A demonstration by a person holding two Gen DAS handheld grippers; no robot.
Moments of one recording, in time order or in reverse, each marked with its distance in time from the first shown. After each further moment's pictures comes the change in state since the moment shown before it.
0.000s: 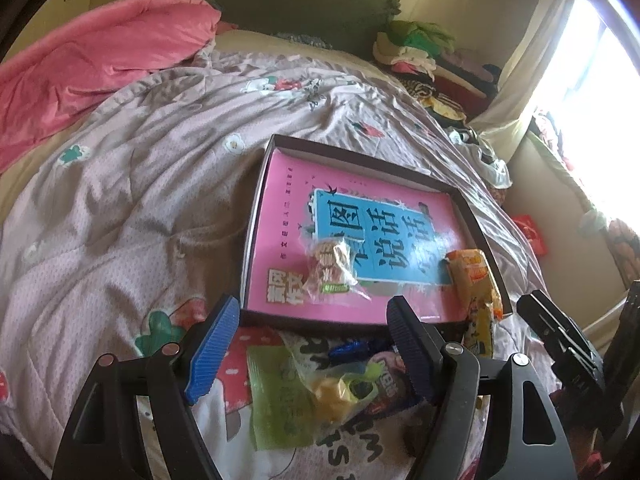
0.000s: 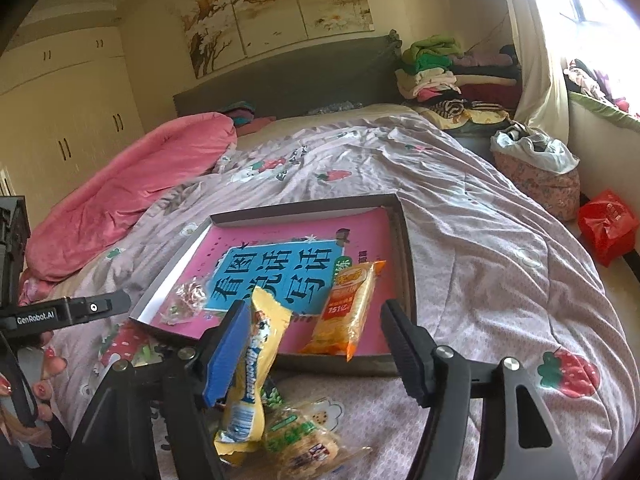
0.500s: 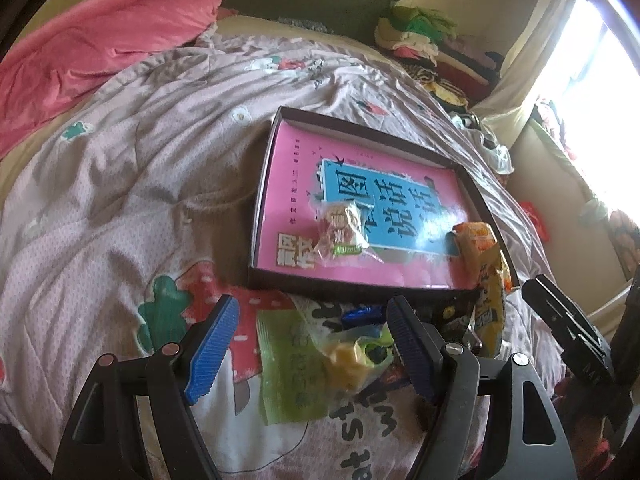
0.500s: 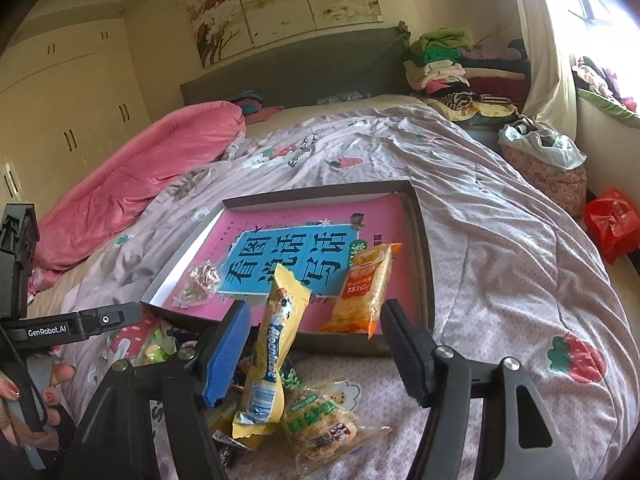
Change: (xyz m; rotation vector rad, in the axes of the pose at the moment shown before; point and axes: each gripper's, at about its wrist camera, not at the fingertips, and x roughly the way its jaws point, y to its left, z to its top) left arm 0.004 0.008 -0.018 0.006 0.056 0.003; right arm 0.000 0.011 -0.008 -0.021 0.042 0.017
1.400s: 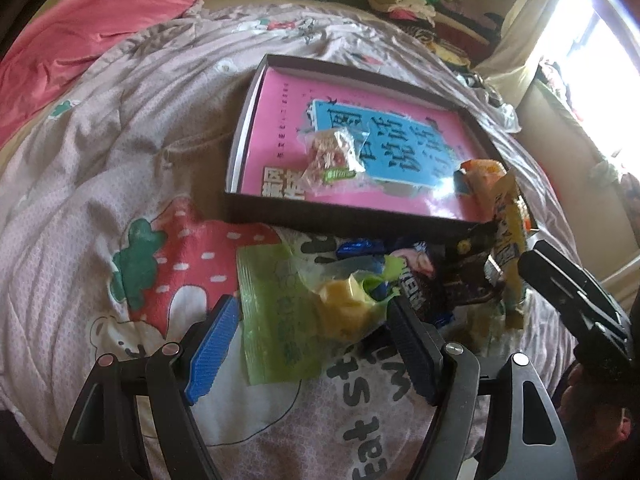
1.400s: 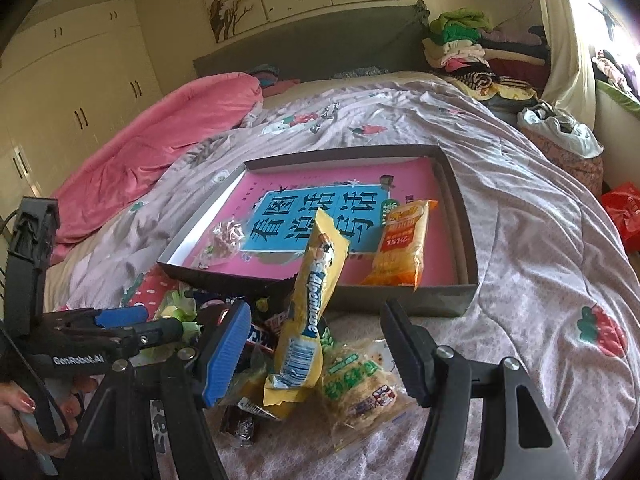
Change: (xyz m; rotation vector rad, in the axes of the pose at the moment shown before) left arm 0.020 -0.016 -0.032 0.057 0.119 0.049; right arm 0.012 0.020 -0.021 -0.021 0.094 0.051
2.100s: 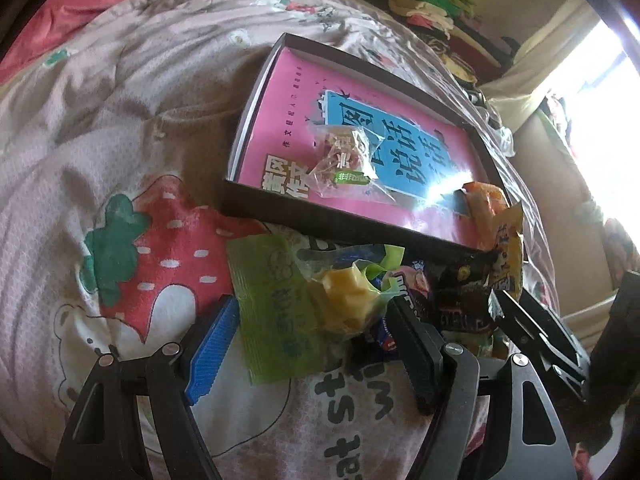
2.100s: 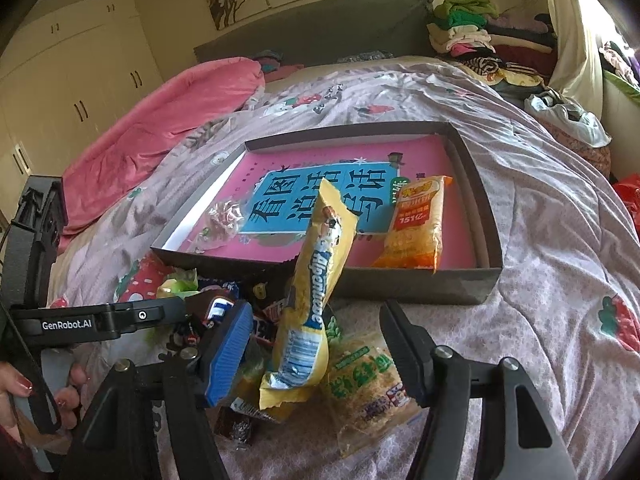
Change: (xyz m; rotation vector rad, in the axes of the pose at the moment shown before) left arm 0.015 0.016 0.009 -0.155 0.044 -0.111; right arm 0.022 -0.001 -0.004 0.009 0.053 0.025
